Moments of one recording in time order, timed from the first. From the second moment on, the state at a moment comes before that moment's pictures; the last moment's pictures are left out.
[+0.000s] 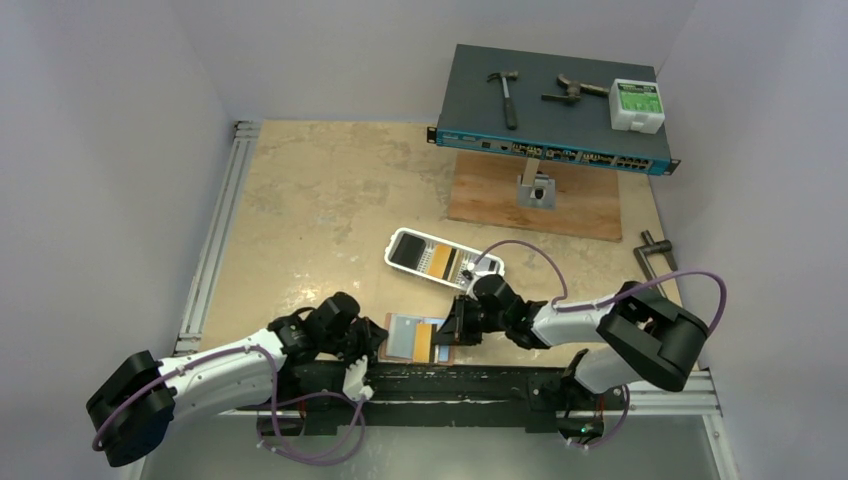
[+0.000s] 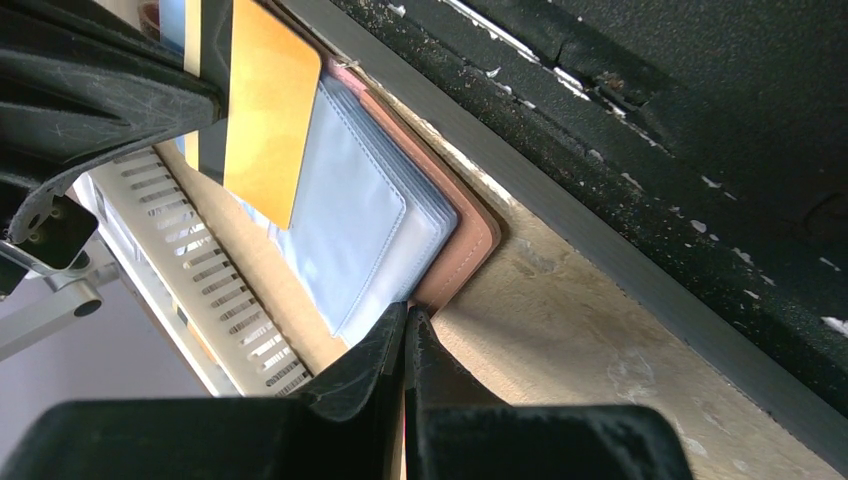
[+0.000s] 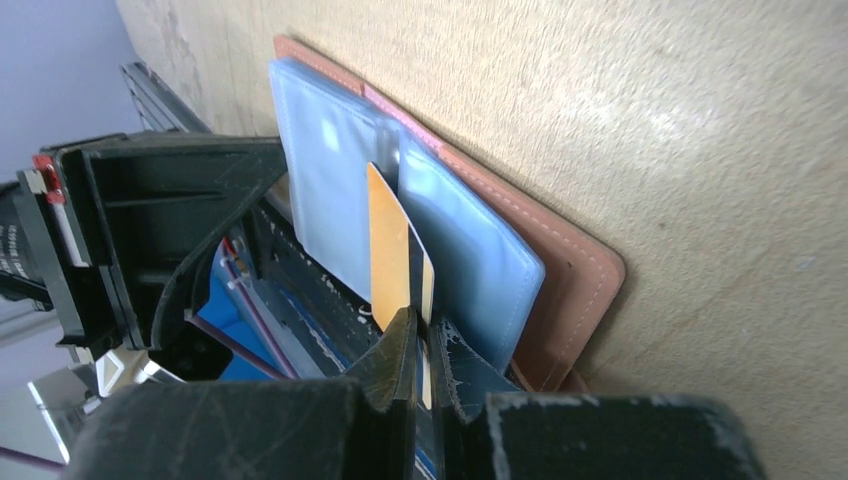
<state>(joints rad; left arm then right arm) -0.88 0.87 0.21 -0.25 0.40 1.81 0.90 1.42 0.32 0.38 -0.35 1.10</state>
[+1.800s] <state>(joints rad) -1.02 0.96 0.22 -0.13 0.34 1.67 0.82 1.24 0.14 0.56 -0.31 1.14</state>
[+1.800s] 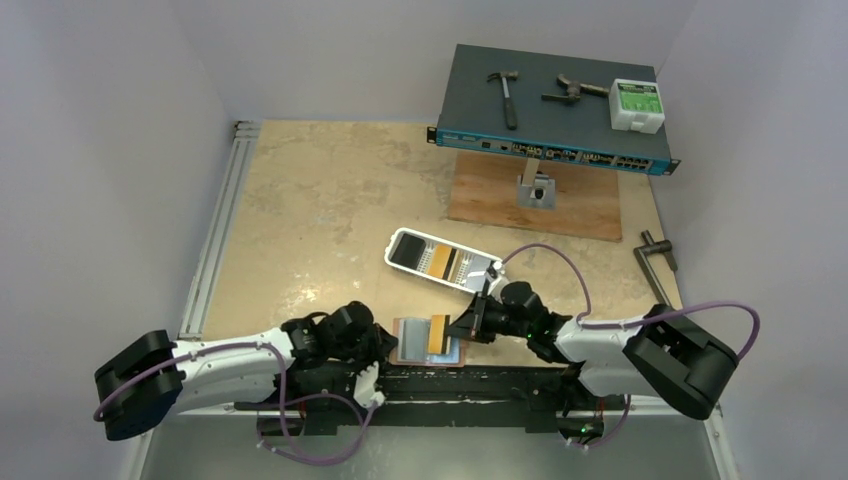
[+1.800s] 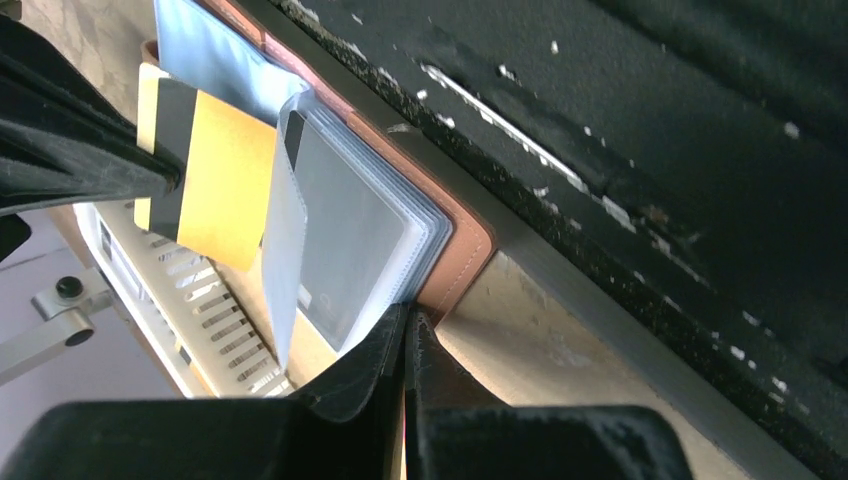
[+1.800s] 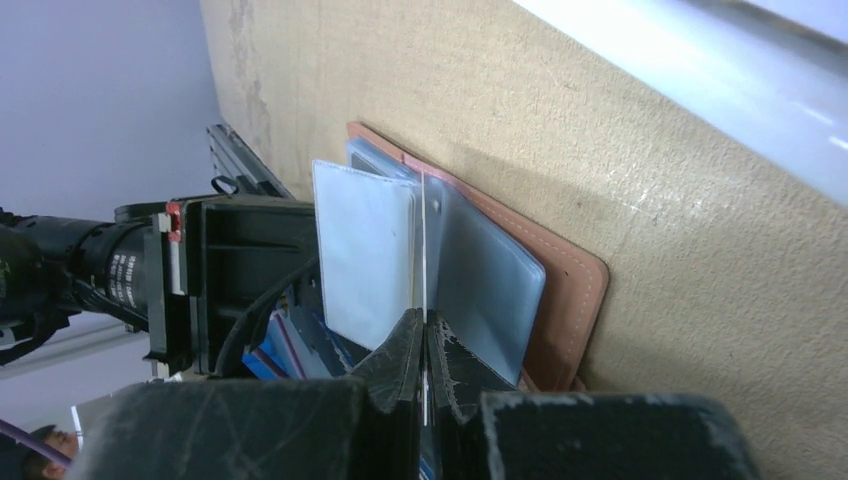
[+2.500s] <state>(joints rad) -1.16 0.97 0.25 -0.04 0.14 1.39 0.78 1.26 0.16 0.51 -0.32 1.07</state>
